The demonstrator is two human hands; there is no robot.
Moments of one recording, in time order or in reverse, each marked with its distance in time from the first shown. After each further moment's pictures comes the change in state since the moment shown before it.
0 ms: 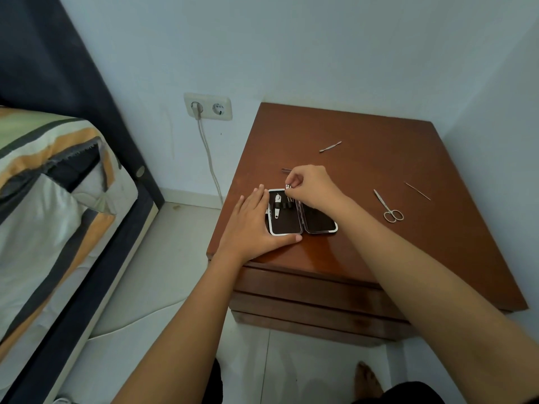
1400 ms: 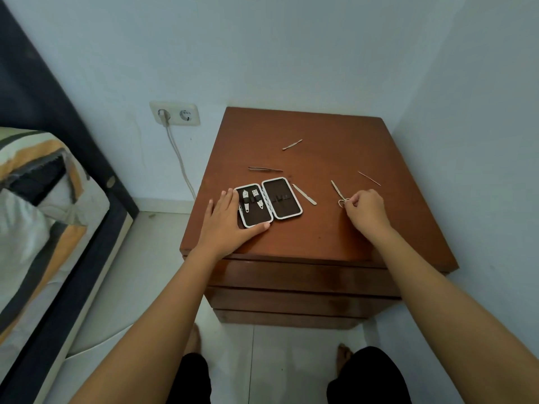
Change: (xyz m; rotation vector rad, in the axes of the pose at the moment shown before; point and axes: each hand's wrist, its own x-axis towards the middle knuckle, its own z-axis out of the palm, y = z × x) left_hand -0.004 0.007 0.007 0.074 -0.052 -0.103; right_hand -0.095 0.113 -0.061 -0.093 0.309 0.418
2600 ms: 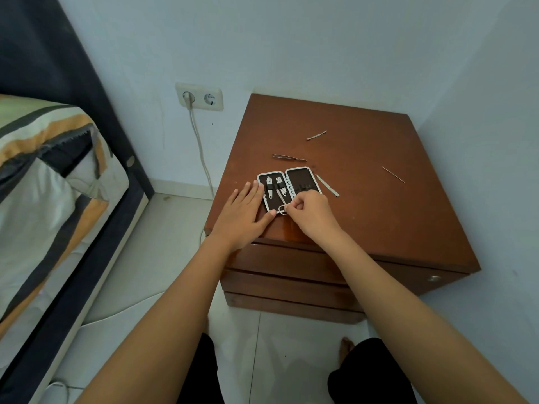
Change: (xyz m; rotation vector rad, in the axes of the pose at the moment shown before) left_hand -0.018 -0.015 -0.002 0.093 -0.058 0.113; right_hand -0.072 -0.103 0.055 0.132 -0.245 -0.257
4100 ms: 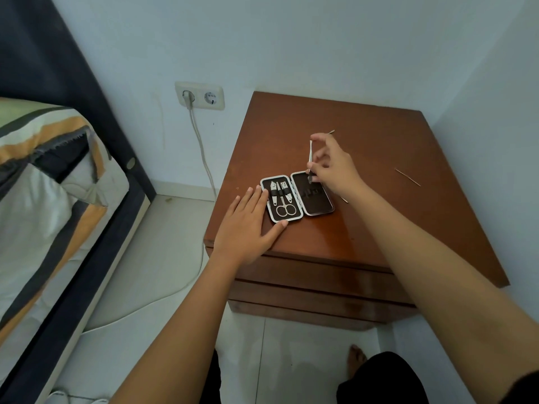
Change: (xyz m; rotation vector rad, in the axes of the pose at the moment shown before) left_hand -0.001 0.004 0.007 0.028 0.174 0.006; right_hand 0.099 0.024 -0.033 0.405 0.027 -0.146
